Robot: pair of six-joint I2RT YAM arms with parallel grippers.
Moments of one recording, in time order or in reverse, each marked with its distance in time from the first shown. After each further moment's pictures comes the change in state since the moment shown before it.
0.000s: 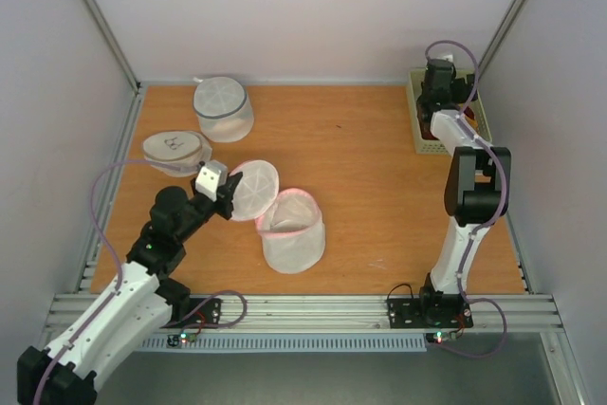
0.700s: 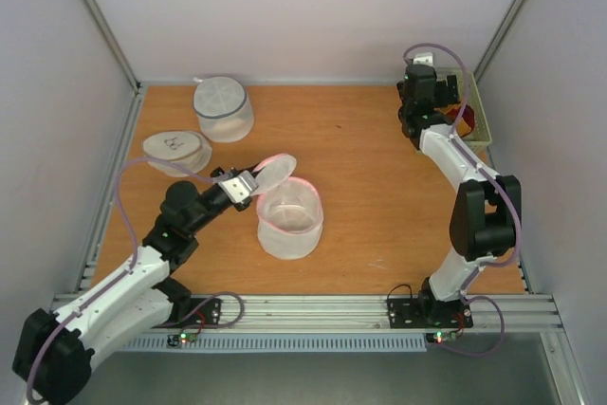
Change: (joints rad) left arm -0.103 0.181 0.021 0.339 0.076 0.531; right arm 0.167 -0.295 -0.193 -0.035 0.003 0.087
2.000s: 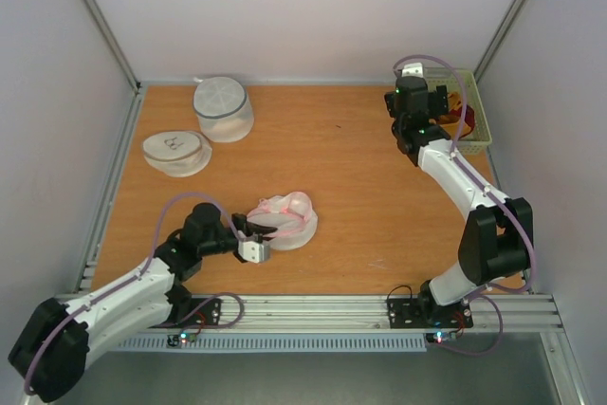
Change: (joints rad) left arm -0.087 0.012 -0.207 -0.242 0.301 0.530; right arm 0.109 -0.174 -0.119 -0.082 -0.034 0.069
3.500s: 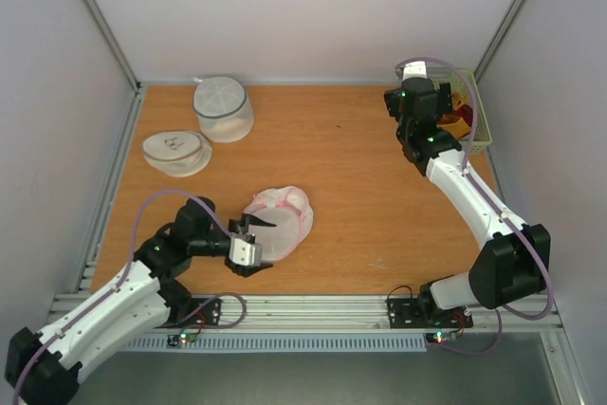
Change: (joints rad) left arm -0.009 -0.152 0.177 -0.413 0.157 -0.076; right arm 0.043 -0.133 -0.012 -0.049 -0.027 -0.021
